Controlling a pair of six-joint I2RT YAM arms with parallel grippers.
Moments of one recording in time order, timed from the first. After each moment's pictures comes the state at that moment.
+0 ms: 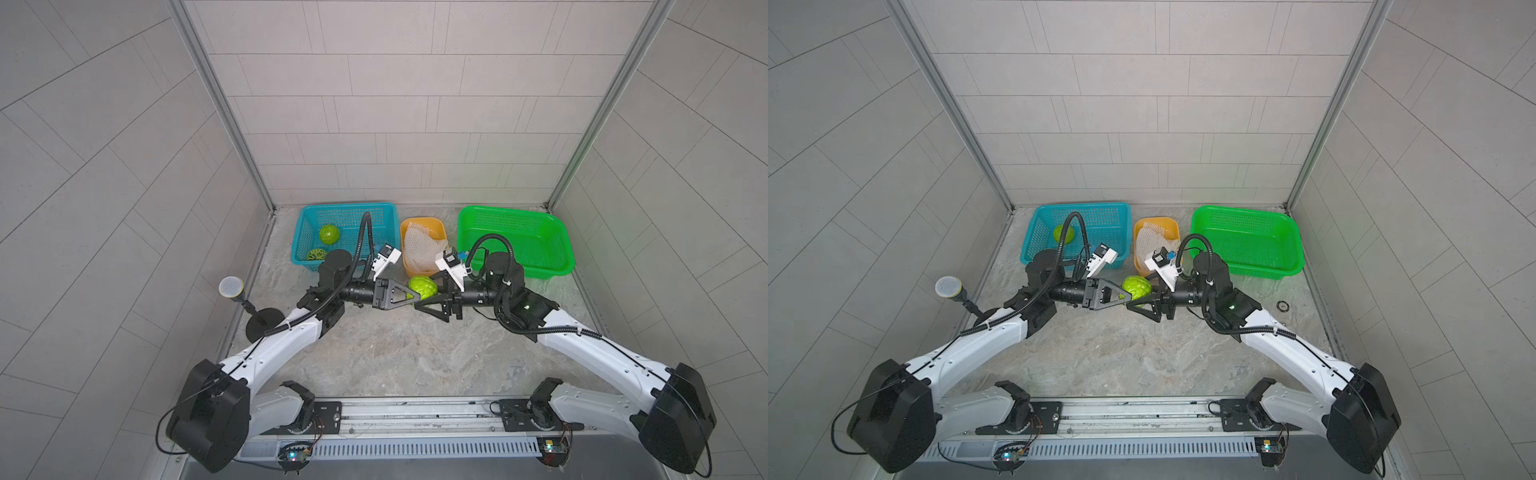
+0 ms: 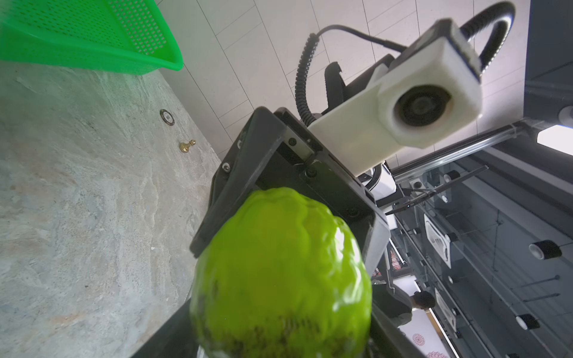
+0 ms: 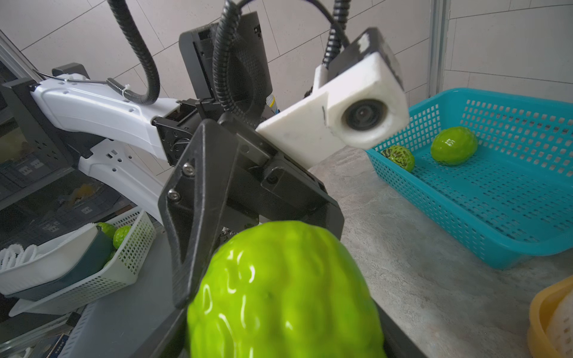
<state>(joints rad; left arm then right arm) -0.49 1.19 0.71 0.33 1.18 -0.91 0.62 1.12 0.80 0.10 -0.78 0.21</state>
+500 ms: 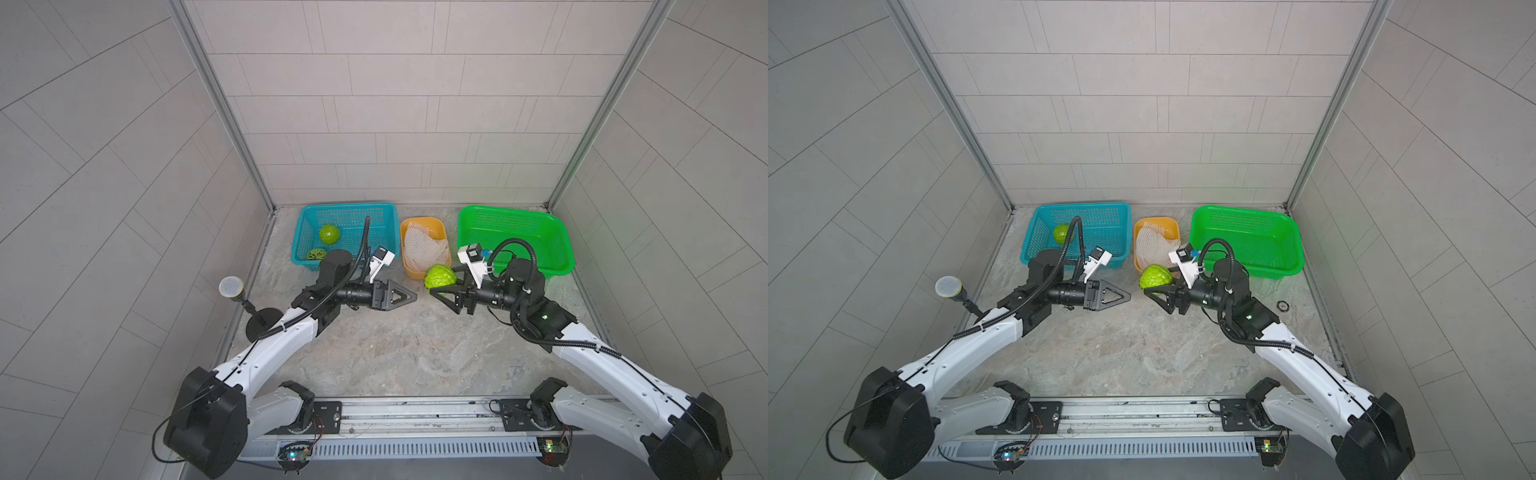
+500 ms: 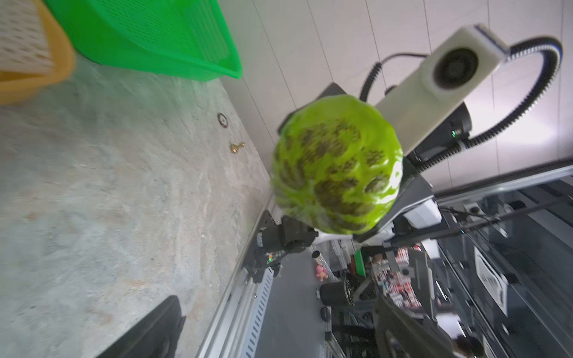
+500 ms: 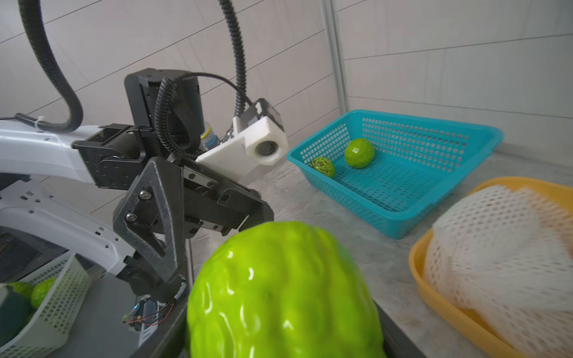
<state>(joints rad) -0.41 1.15 0.73 0.00 1.03 -0.70 0.52 0.95 0.71 0.05 -0.55 0.23</state>
